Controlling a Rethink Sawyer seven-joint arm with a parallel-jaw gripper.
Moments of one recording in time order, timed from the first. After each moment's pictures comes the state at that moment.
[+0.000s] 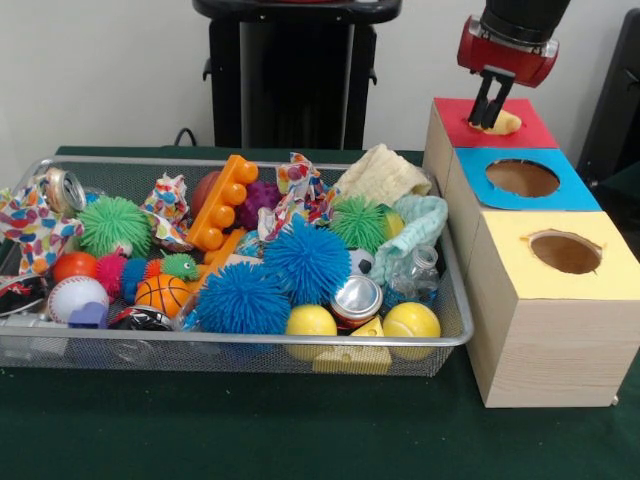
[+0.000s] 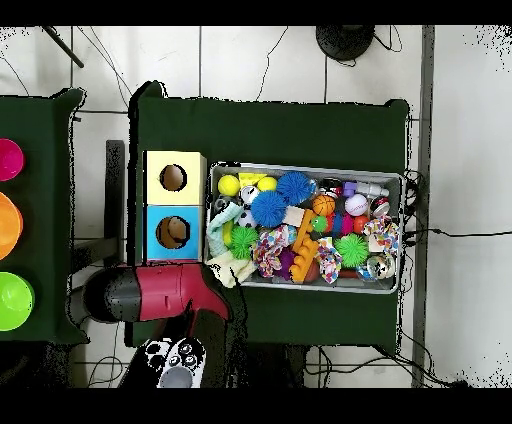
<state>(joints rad) 0.27 -0.71 -0.20 1.82 0.04 0.59 2.13</state>
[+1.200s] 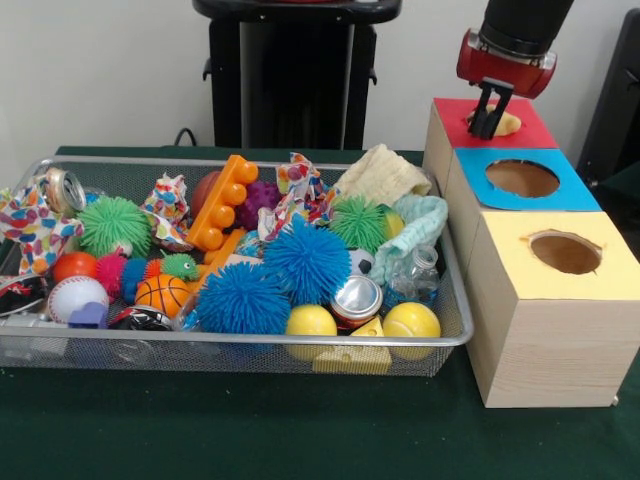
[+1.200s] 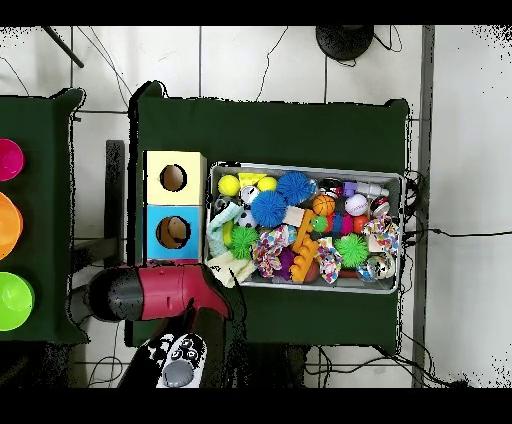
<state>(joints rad) 0.27 -0.69 -0.20 1.83 0.07 0.54 2.13</state>
